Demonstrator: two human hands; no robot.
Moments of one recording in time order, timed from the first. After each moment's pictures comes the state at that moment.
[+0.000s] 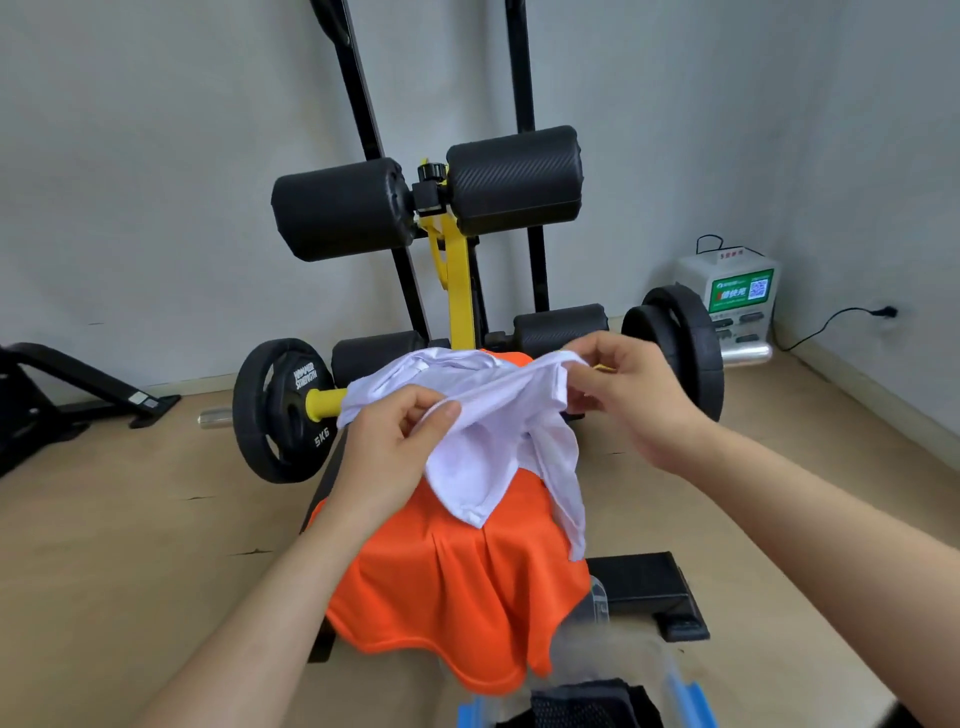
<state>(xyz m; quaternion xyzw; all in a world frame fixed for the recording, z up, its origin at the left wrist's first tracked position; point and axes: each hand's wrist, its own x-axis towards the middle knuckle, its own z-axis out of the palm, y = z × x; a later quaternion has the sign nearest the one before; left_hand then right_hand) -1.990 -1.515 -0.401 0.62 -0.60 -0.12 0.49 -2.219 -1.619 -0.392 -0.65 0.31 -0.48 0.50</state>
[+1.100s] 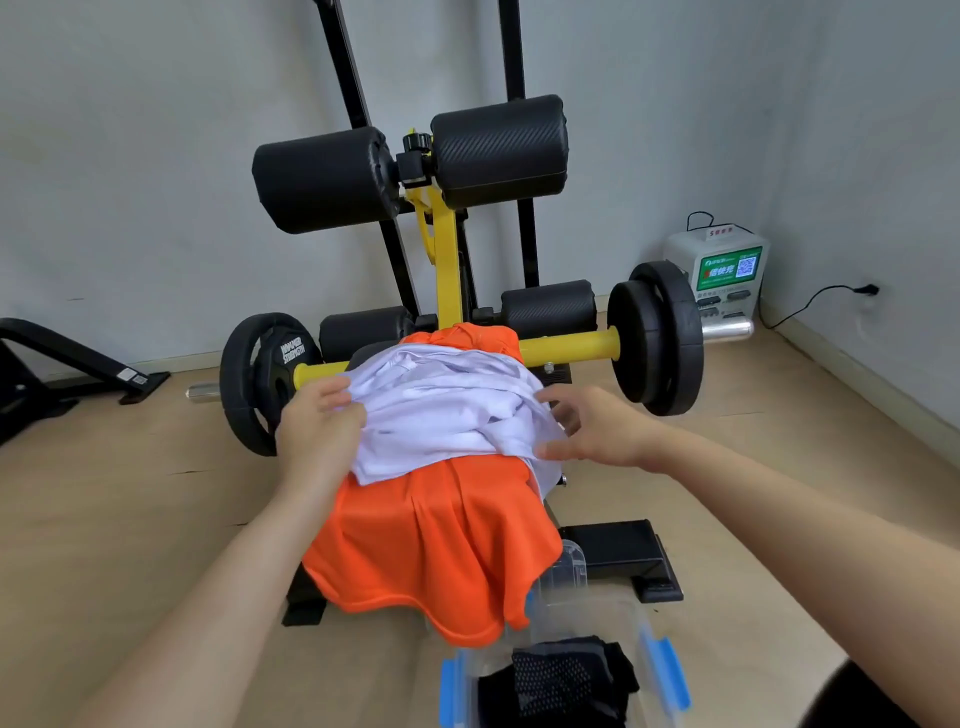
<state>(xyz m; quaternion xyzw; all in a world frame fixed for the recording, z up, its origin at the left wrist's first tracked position) -1.969 -1.502 -0.411 0.75 -0.35 -0.14 0.55 -2.233 -1.635 -0.451 -0.83 0.39 -0.19 0.36</state>
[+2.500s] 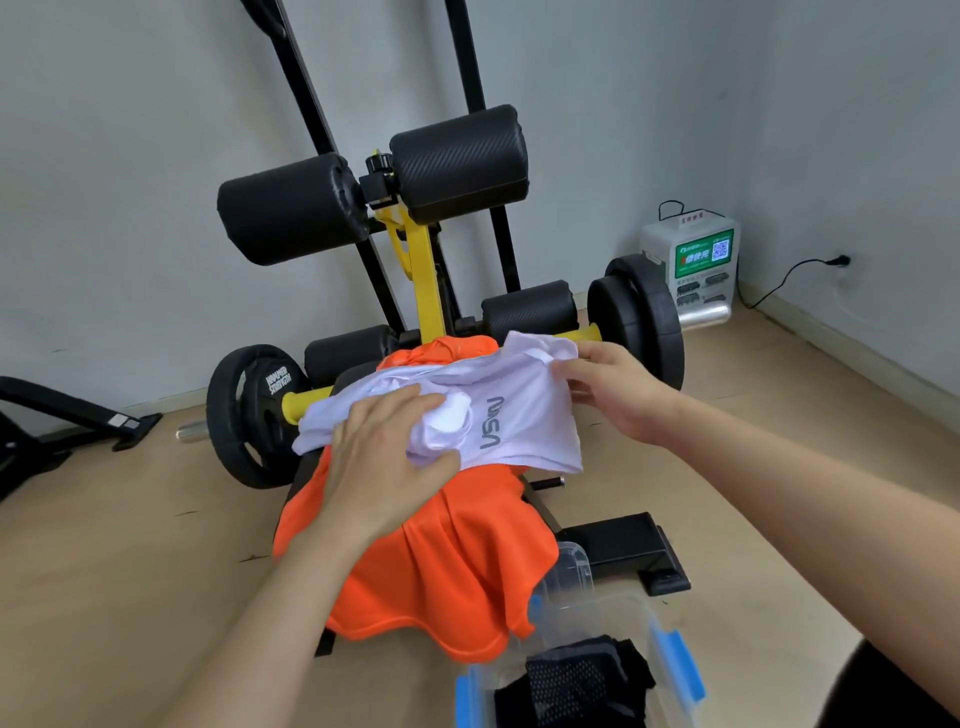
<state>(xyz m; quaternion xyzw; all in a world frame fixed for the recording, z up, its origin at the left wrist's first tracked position) -2.009 -1.510 -0.419 0.68 -0.68 0.05 0.27 -2.252 -1.656 -0.438 -0.61 0.33 -0.40 0.59</state>
